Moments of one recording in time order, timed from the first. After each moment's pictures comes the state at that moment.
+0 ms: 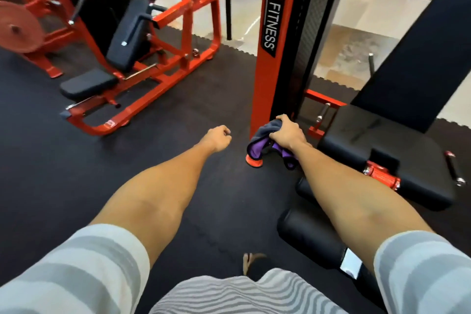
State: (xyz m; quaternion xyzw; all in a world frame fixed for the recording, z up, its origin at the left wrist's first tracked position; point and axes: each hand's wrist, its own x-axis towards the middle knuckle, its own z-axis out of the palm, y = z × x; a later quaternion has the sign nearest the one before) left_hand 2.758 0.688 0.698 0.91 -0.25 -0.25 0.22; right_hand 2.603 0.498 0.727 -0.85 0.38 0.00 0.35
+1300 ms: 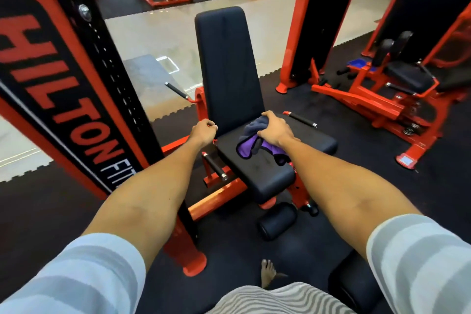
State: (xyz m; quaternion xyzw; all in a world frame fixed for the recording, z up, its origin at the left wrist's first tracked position) left_hand 2.878 0.104 0.735 0.64 -0.65 -0.36 0.21; right_hand 2.645 0.182 0.767 -0.55 0.77 -0.20 0.25
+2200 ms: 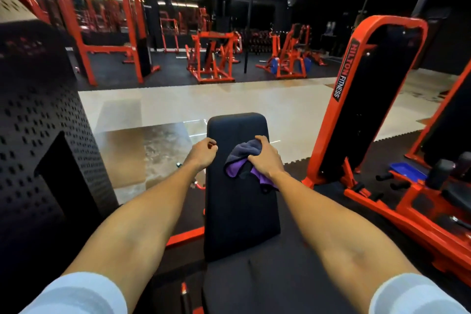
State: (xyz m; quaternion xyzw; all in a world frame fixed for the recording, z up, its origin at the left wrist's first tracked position) left_hand 2.793 -0.261 0.846 0.64 -0.63 -0.27 0.35; right_hand 2.573 -0.202 0.871 -0.64 0.66 -0.32 0.22
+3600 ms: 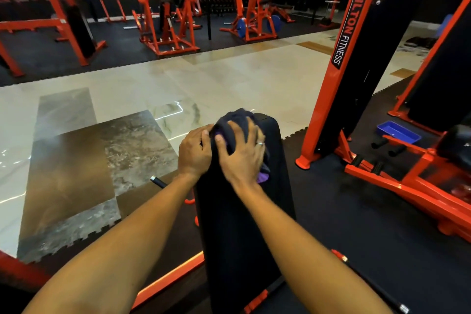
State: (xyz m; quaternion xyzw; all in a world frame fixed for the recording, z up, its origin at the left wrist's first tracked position) left_hand 2.783 -0.528 0.798 0.48 -0.71 -0.12 0.51; right_hand 2.668 -0.473 0.791 -0.54 0.69 -0.49 -0.05
